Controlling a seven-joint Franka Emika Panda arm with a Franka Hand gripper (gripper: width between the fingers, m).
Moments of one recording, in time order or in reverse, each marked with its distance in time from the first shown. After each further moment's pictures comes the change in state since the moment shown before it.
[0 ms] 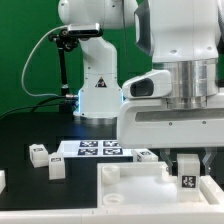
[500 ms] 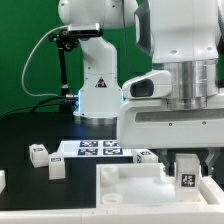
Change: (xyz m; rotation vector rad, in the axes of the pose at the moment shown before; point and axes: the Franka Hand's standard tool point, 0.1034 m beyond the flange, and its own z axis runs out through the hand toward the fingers) arm 0.000 0.000 0.000 0.000 0.000 0.000
